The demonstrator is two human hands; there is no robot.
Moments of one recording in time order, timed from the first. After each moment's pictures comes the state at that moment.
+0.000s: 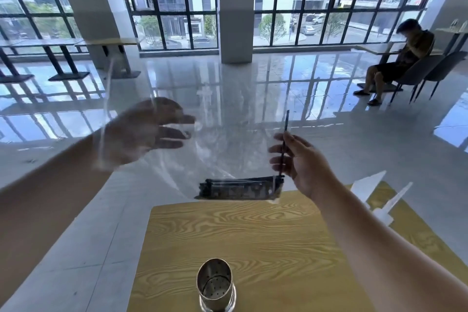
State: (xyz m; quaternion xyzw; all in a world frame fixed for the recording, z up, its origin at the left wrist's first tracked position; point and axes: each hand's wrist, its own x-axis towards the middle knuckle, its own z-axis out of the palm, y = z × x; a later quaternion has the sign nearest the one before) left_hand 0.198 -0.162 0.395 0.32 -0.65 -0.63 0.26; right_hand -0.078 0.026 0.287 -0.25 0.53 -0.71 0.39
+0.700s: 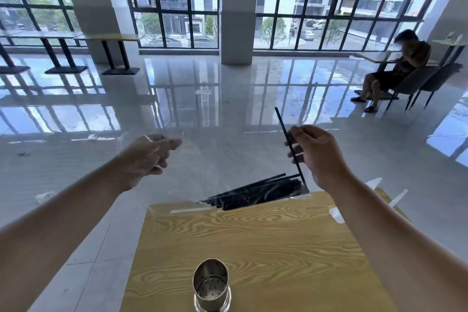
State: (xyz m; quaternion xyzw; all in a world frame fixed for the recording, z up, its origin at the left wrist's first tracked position) left_hand 0.216 -0.158 0.339 0.44 -0.63 -0.59 0.25; right_hand -0.088 0.036 0.324 -0.34 0.64 -0.65 0.22
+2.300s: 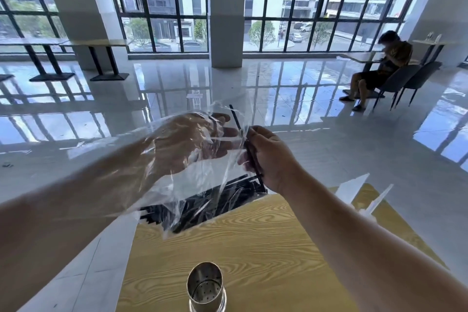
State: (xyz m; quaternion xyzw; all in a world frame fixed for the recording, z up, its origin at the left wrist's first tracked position) left_hand 0.144 -0.113 0.393 0.19 -0.50 -0.84 0.10; right_hand -0.020 0.006 0.334 -0.31 0.52 -0.68 0.41
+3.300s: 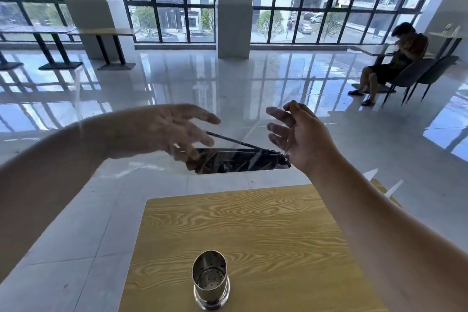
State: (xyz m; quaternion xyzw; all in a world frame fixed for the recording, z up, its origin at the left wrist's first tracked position) left_hand 0.206 -0.135 0.413 0.22 -0.76 -0.61 0.06; right_hand -0.056 0.022 0.356 -0.22 0.47 -0.76 0.39
